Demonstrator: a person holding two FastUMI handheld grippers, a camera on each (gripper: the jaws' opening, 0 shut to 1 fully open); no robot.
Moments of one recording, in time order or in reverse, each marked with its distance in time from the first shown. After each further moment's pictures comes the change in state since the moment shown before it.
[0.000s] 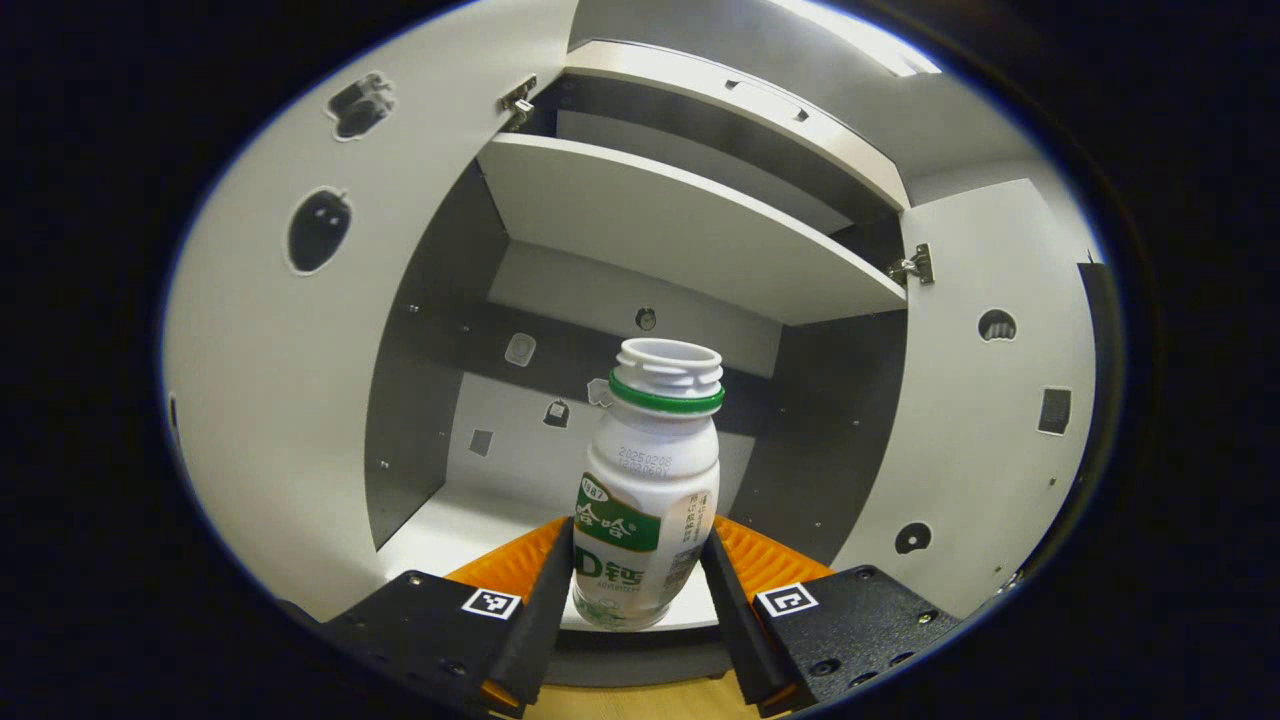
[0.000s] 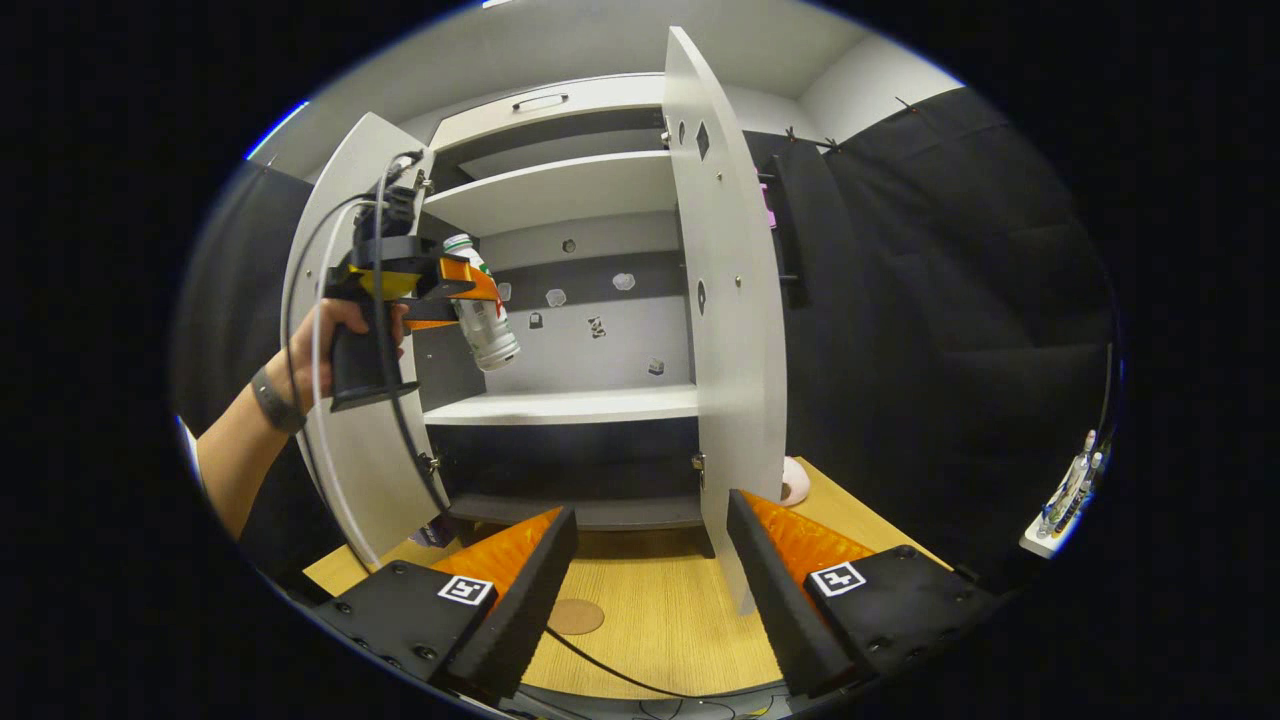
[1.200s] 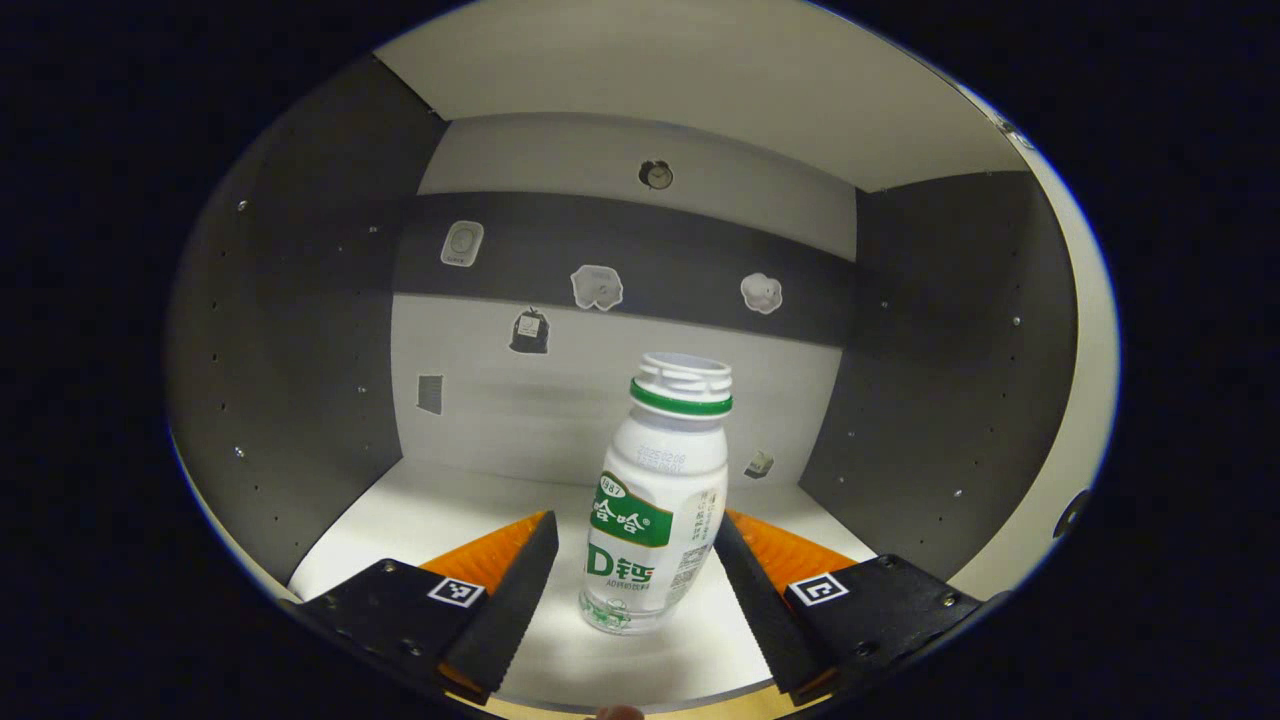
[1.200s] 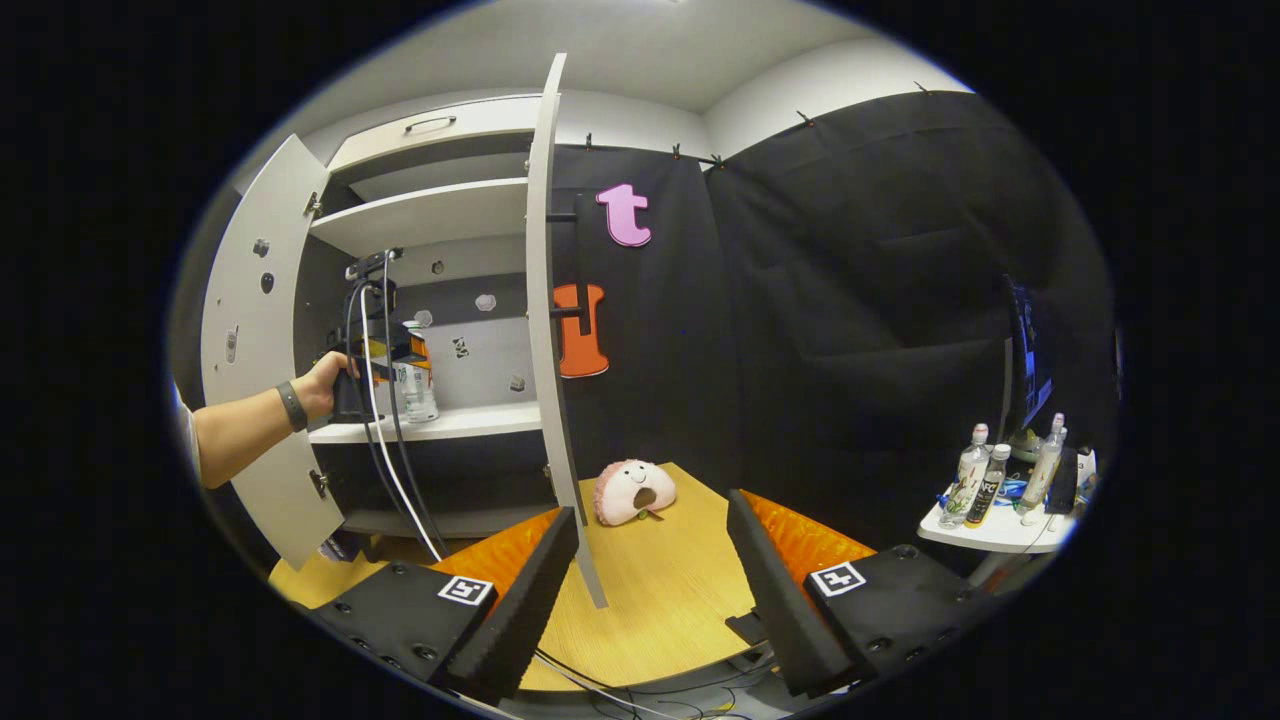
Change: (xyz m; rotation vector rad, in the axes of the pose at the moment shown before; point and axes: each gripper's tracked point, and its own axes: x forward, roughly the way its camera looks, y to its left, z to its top) left arm 0.094 0.001 -0.056 0.044 0.155 0.082; right arm -0.053 -0.111 0.012 0.035 -0.047 -0.344
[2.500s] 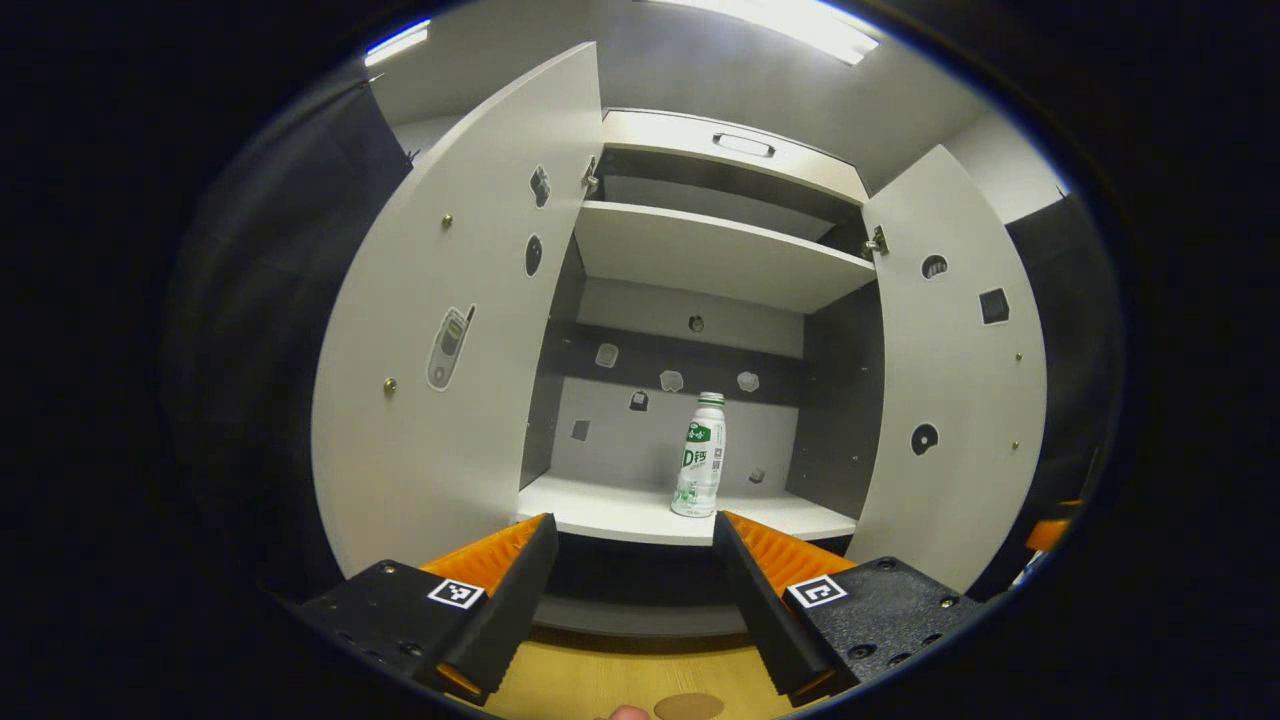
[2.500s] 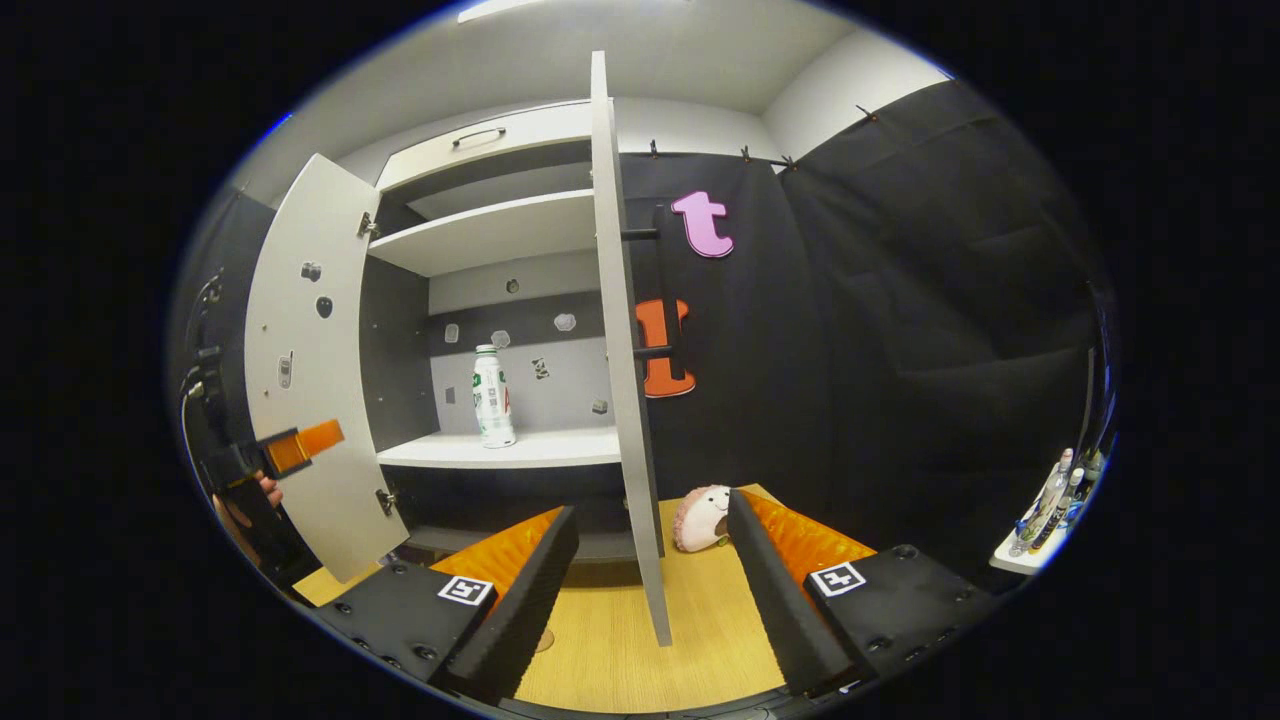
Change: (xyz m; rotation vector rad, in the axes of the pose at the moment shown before) left arm -0.327 0.052 -0.054 0.083 -0.307 0.111; right arm 0.039 0.052 0.036 0.015 -0.025 0.255
